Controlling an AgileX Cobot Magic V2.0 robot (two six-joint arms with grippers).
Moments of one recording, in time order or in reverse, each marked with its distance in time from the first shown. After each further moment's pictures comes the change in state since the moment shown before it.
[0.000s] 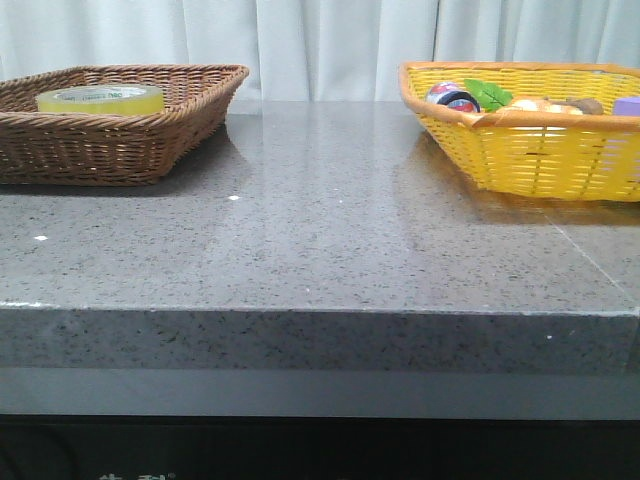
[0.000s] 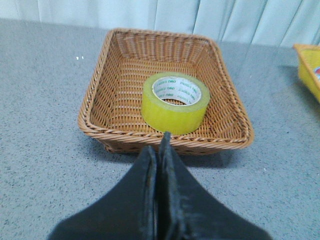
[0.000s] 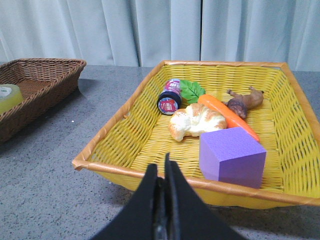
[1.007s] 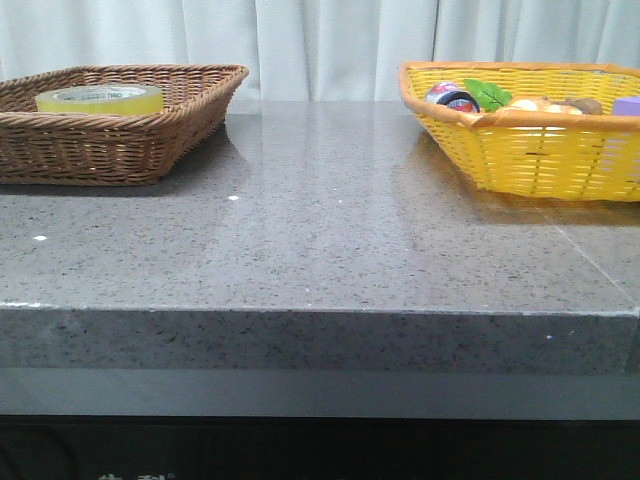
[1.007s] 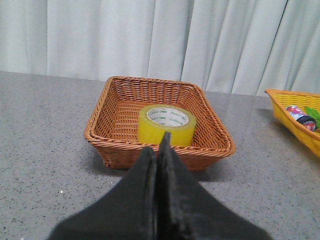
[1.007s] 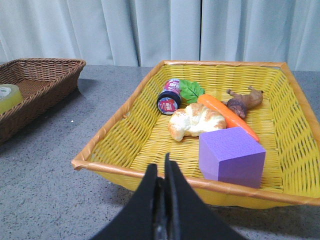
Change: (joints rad) left arm 0.000 -0.409 0.201 -0.006 -0.024 0.000; right arm 0.000 0.000 0.000 0.000 0.000 0.000
